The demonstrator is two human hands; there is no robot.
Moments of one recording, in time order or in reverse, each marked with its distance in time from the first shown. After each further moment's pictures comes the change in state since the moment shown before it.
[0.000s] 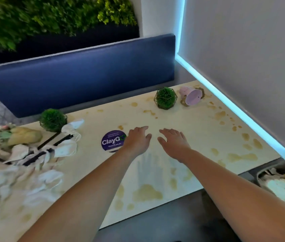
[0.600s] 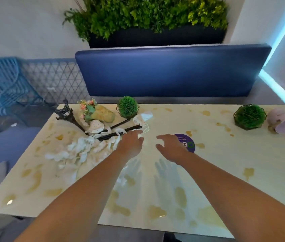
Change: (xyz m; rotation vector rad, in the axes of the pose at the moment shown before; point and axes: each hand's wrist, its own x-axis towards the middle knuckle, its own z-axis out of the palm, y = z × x) left_hand -0.075 -0.260 -0.093 -0.153 0.218 -0.367; right_hand 0.047 -0.241 0.103 0.013 -0.179 -0.322
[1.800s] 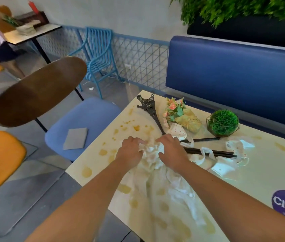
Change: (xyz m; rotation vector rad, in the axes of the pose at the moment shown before) left_hand -0.039 -0.264 -0.121 0.010 0.161 -0.373; right_hand 0.120 -0.253 0.149 -0.189 -0.168 -0.546
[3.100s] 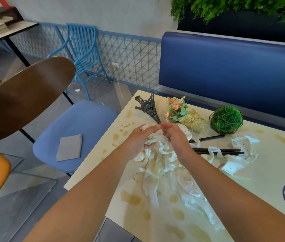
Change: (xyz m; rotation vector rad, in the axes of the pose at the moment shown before) left_hand 0.050 0.017 -0.050 -1.307 -0.321 -0.267; right_hand 0.036 -0.052 -0.026 1.105 0.221 0.379
